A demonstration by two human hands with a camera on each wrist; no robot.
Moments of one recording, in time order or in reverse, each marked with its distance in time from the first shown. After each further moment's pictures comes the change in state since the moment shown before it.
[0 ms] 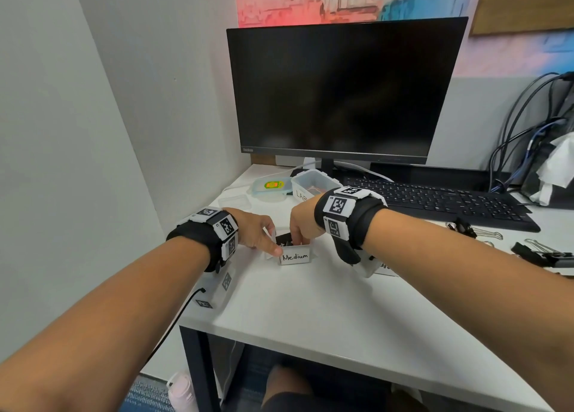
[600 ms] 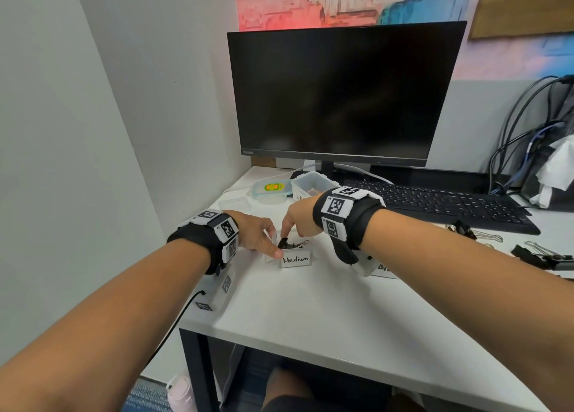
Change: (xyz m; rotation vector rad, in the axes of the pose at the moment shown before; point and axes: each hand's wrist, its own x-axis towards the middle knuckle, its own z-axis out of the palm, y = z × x) left_hand -0.005 0.005 -0.002 0.050 -0.016 -0.026; right_hand -0.008 0.004 -0.007 -0.064 0.055 -0.117
